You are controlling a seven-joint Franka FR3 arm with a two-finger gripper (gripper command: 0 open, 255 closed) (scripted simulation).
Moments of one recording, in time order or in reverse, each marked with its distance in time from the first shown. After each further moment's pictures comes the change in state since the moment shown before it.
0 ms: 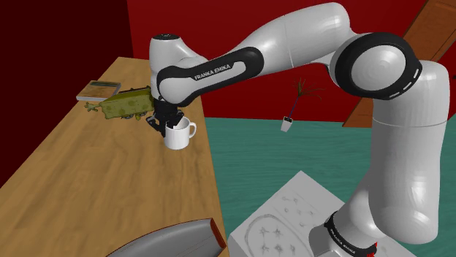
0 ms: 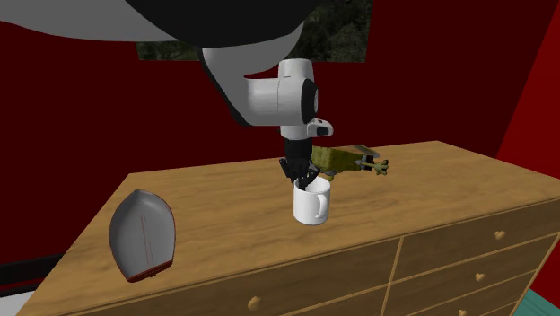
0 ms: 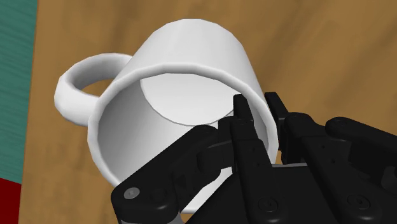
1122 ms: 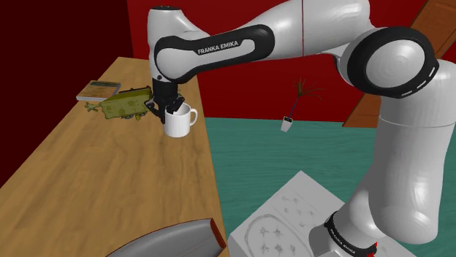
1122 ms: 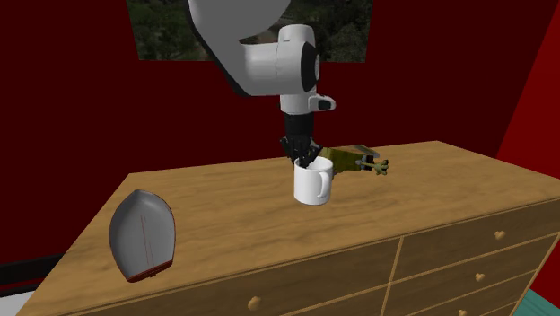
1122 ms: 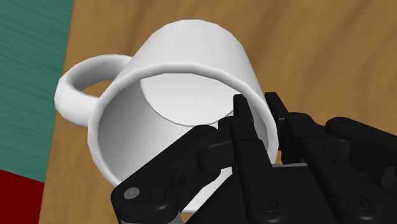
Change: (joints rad) arm -0.004 -0.057 0.011 0.078 0.023 -0.133 -0.020
